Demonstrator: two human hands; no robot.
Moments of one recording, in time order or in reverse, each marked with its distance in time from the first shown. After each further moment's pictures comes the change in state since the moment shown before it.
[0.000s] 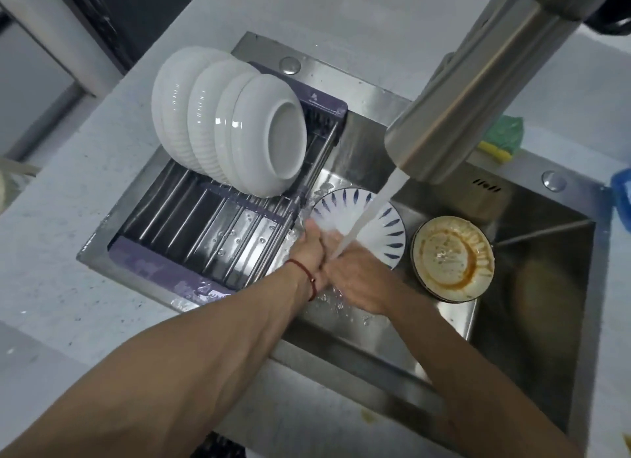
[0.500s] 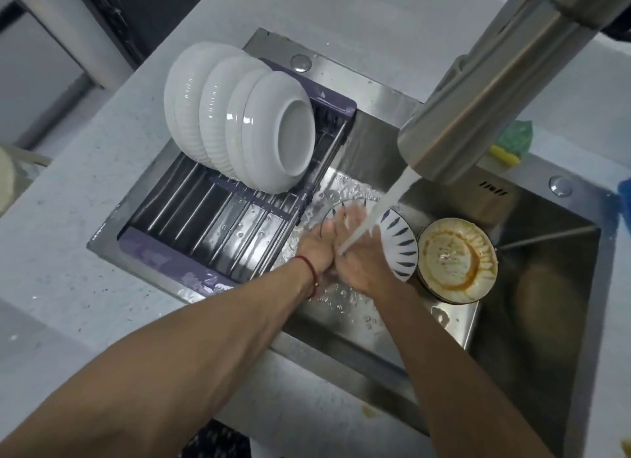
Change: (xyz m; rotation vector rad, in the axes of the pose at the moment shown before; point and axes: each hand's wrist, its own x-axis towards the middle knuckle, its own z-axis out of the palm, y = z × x) left_hand -0.019 0.008 0.003 0.329 -0.033 0.116; right_hand 0.029 -0.002 0.000 -0.011 0.099 0.346
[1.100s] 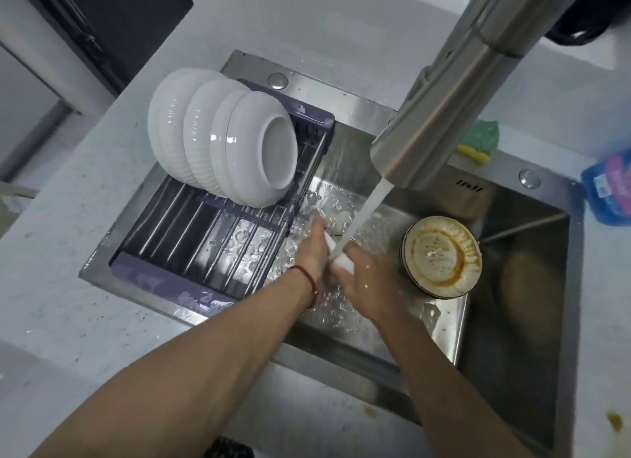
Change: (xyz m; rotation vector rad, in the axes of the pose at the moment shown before) left_hand -0.006 0.012 0.013 -0.116 -0.034 -0.131; right_hand -0.061 -0.012 -0.020 0.324 0.344 -0.019
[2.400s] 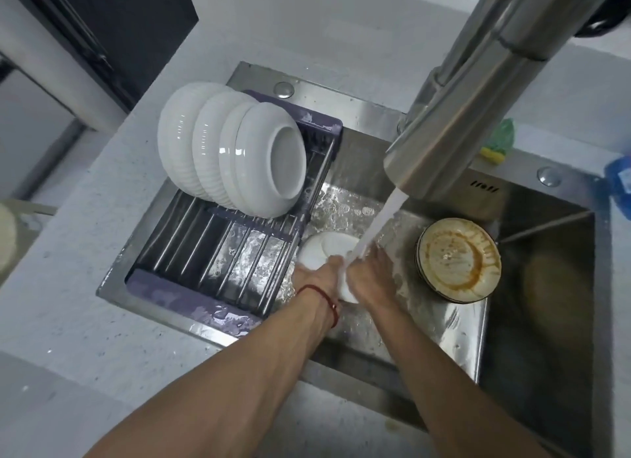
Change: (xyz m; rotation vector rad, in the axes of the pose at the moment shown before) left_hand -0.006 -0.020 -0.003 -0.209 0.344 0.054; right_hand 0.037 0.009 0.037 0.058 -0.052 0.629
